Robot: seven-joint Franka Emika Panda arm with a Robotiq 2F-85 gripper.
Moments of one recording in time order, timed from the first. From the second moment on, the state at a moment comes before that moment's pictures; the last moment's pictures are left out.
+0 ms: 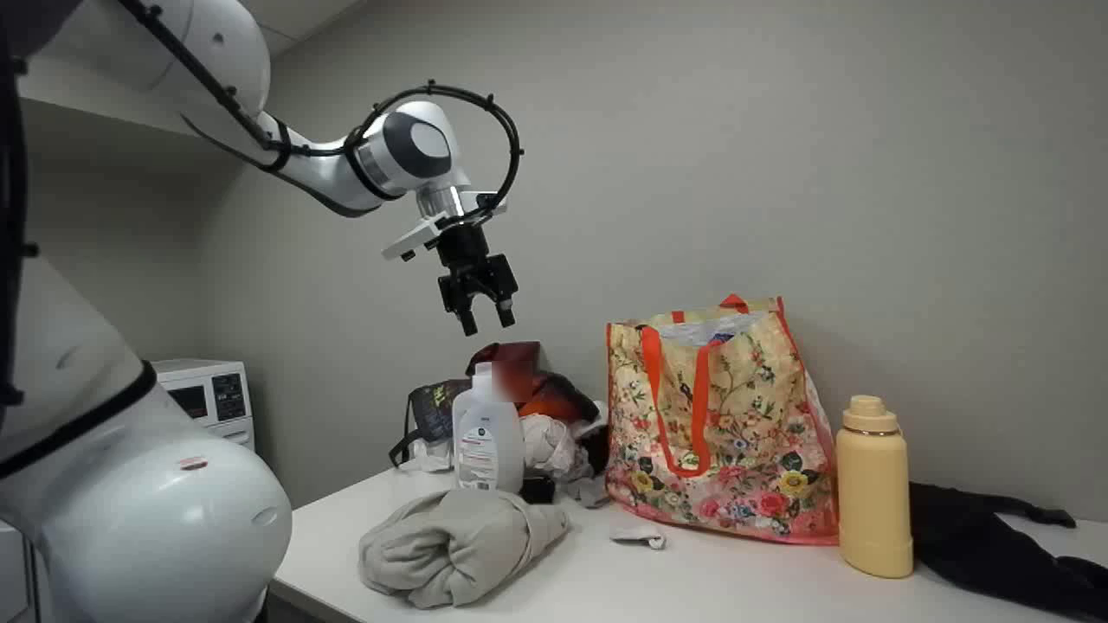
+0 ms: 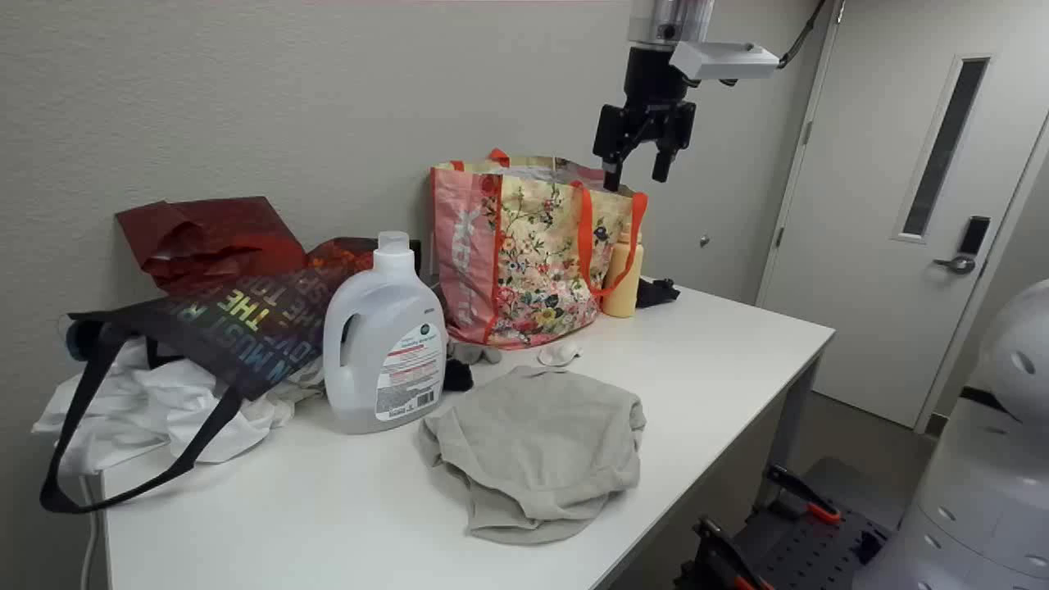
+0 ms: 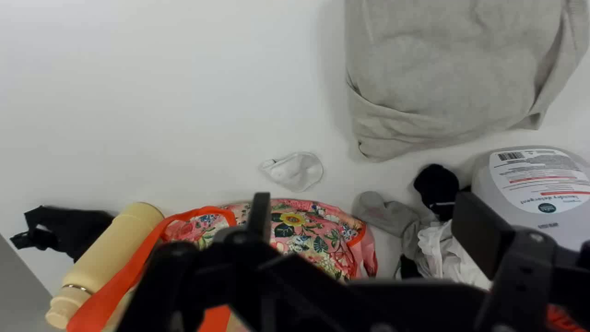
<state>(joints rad) 0.00 -0.55 0.25 -2.27 -0.09 1.90 0.30</state>
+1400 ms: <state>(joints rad) 0.02 -0.26 -0.14 -2.28 0.40 1.92 -0.25</state>
